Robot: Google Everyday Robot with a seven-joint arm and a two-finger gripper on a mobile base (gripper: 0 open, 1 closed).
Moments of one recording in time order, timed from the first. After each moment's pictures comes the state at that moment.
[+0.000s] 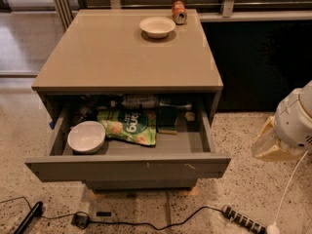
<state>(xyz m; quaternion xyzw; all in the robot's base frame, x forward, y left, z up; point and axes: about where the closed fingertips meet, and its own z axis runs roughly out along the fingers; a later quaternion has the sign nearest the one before) 0.375 -0.224 0.851 -0.61 0.78 0.04 0.11</state>
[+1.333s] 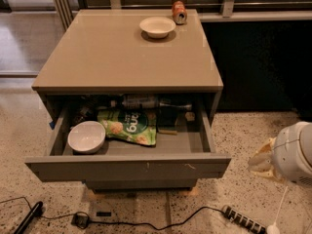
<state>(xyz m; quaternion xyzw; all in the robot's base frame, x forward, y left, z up) 0.360 -0.222 0.820 -0.59 0.78 -0.03 0.19</state>
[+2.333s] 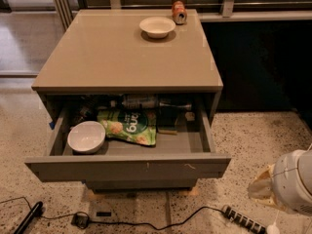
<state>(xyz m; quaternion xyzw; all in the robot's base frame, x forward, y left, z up) 0.320 -0.222 0.776 -0.60 0.78 0.01 0.16</state>
